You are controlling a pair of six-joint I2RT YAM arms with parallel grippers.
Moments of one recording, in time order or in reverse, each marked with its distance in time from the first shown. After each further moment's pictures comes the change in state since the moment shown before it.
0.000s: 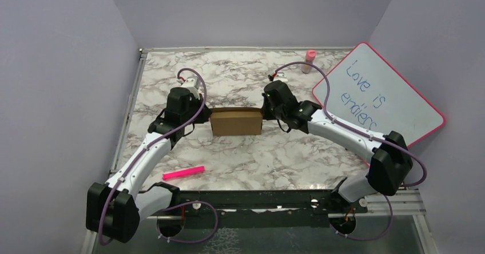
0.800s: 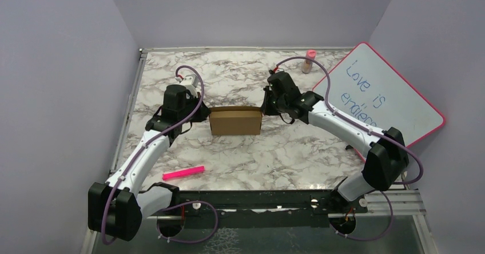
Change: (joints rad) left arm 0.042 0.015 0.036 -0.040 0.072 0.029; right arm -0.084 0.050 0.105 -0.116 -0.187 0.002
